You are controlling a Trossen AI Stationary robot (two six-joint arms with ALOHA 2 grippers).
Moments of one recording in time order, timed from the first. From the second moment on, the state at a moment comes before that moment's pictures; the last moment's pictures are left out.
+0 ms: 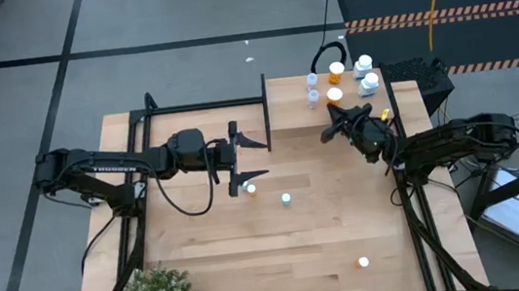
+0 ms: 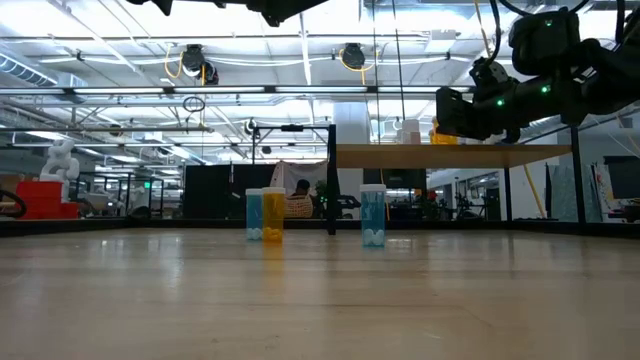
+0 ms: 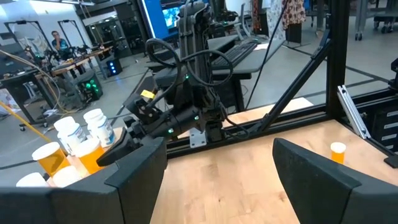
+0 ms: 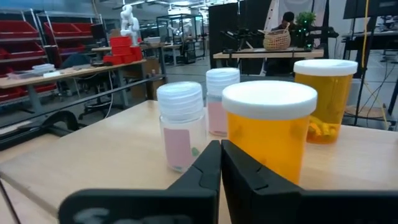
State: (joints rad) left arm 0.06 1.34 0.94 0.34 0.15 0.26; right arm -0.31 1.20 0.17 1.01 0.74 0.09
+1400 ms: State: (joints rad) left arm -0.07 1.34 0.94 0.21 0.15 0.19; right arm 0.31 0.99 0.17 0.86 0.76 0.01
